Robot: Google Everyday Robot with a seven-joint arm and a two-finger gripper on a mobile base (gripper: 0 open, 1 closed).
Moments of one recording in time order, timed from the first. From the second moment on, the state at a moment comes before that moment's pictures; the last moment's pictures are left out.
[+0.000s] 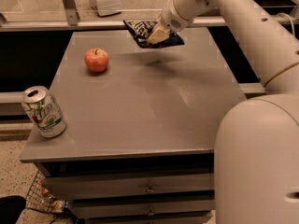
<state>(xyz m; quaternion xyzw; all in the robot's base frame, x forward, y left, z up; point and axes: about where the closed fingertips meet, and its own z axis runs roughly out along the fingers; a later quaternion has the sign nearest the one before) 0.772 -0.042 0.915 -0.61 0.69 0.07 0.37</state>
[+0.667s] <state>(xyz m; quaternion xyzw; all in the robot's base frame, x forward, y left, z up) 0.714 -0.007 0.942 -0.63 0.68 0.08 0.36</state>
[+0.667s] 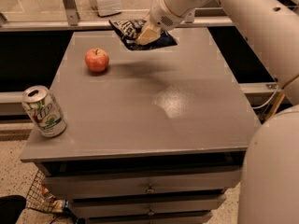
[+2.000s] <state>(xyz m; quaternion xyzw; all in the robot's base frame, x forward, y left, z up) 0.537 0.063 0.970 -0.64 0.65 0.02 0.41</state>
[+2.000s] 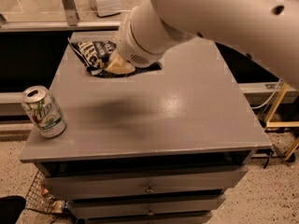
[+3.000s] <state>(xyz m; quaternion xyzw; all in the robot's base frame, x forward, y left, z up) 0.486 0.056 0.952 -0.64 0.65 0.02 0.41</state>
